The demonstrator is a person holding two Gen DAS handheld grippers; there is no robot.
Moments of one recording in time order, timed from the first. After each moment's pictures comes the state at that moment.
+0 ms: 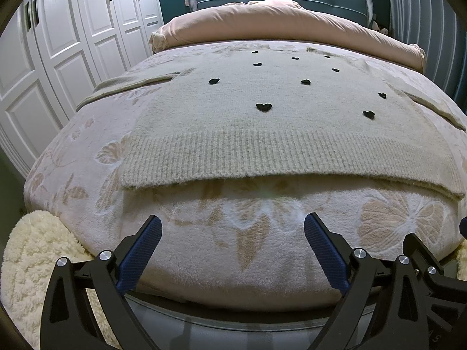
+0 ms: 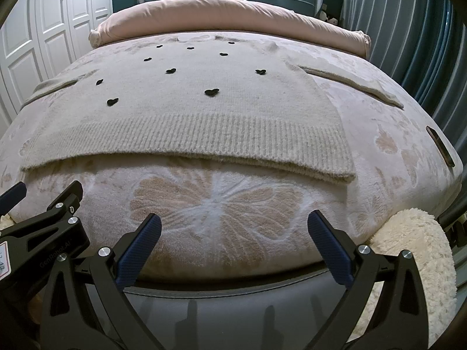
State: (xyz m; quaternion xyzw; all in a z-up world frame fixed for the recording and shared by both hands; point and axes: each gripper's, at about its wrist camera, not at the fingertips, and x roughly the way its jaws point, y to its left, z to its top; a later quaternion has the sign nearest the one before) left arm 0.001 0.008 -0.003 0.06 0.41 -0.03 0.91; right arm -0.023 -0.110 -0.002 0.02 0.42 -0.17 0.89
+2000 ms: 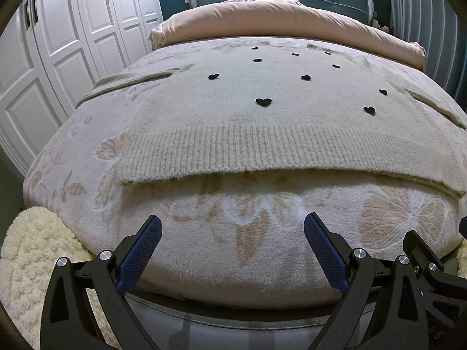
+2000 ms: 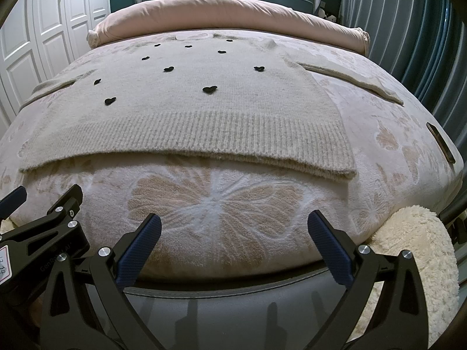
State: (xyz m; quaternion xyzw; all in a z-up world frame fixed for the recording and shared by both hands) left arm -0.002 0.010 -0.005 0.06 0.42 -0.03 0.91; right arm -0.027 -0.119 -0.003 0.03 0.42 -0.17 0.89
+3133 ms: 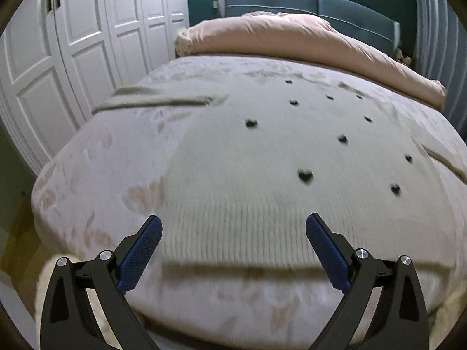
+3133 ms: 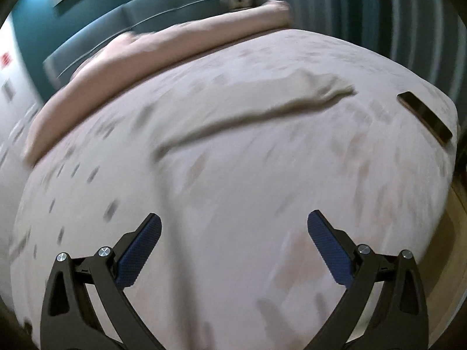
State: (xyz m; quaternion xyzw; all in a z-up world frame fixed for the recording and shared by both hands) left arm 0.061 0.043 0.049 0.01 0.40 0.02 0.92; right arm 0.040 -0.416 0.051 0.24 0.35 -0.29 0.86
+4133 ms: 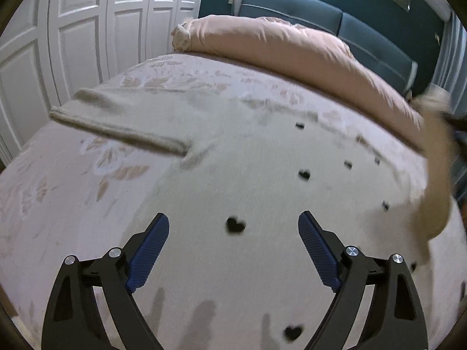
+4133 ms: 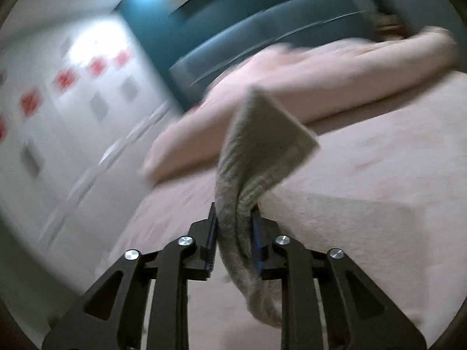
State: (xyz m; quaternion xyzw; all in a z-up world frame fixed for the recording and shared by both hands) left arm 0.228 0.052 0.052 -0.11 0.40 -0.01 0.91; right arm 0.349 -0.286 0.144 0.22 0.28 0.11 0.93
